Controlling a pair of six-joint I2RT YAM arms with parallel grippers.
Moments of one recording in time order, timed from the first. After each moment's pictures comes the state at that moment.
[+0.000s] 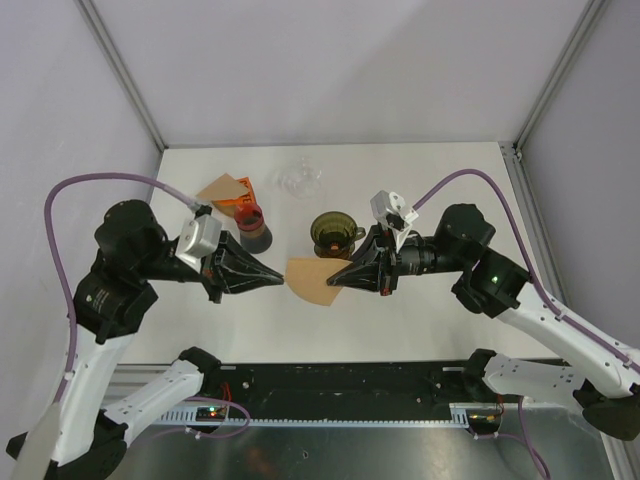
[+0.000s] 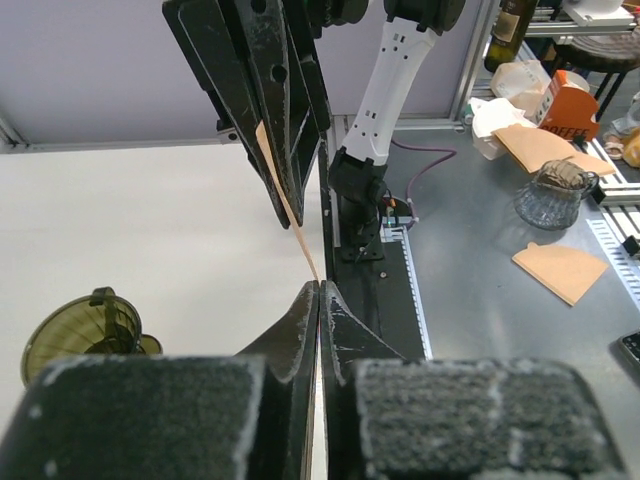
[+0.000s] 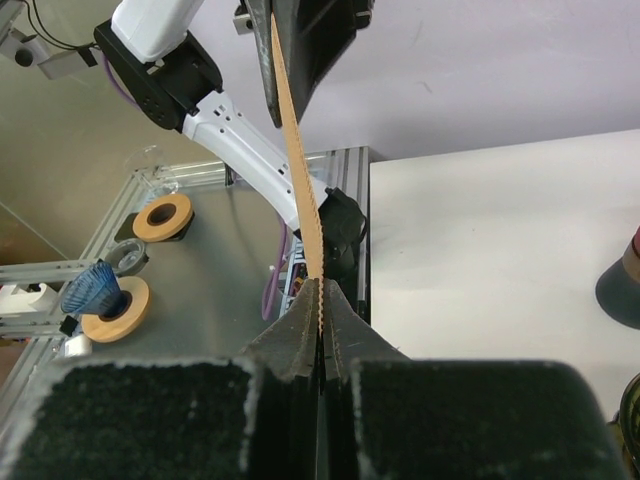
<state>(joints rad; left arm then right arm) -0.48 0.81 1.34 -0.66 1.14 0.11 0.90 0.99 1.12 -0.07 -0.77 0.23</state>
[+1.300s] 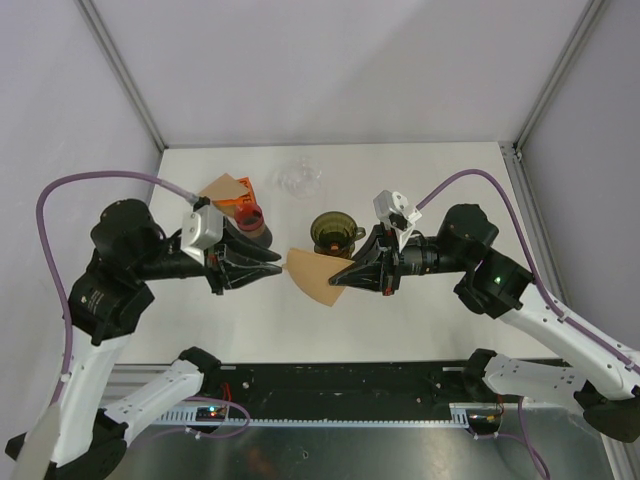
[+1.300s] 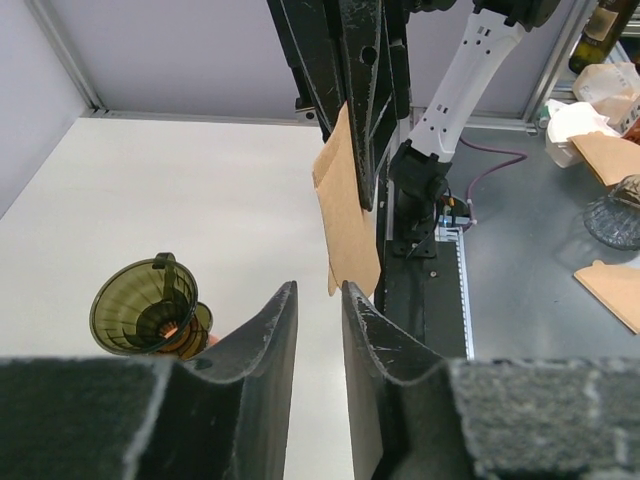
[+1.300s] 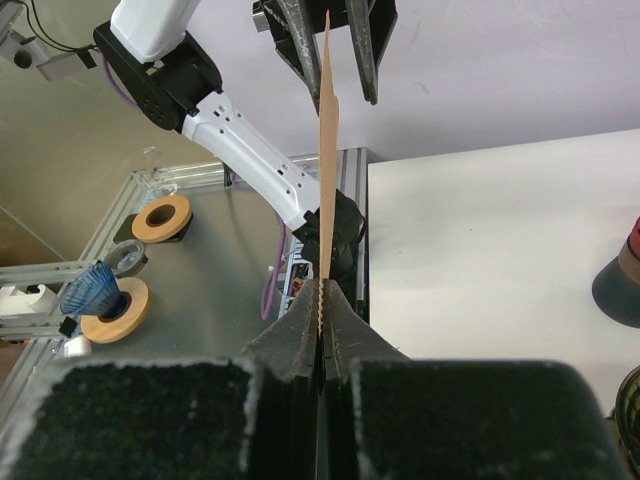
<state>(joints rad) -0.48 0.82 1.38 -0.71 0.96 0.14 0.89 0.98 1.12 -0.08 -0.77 0.23</state>
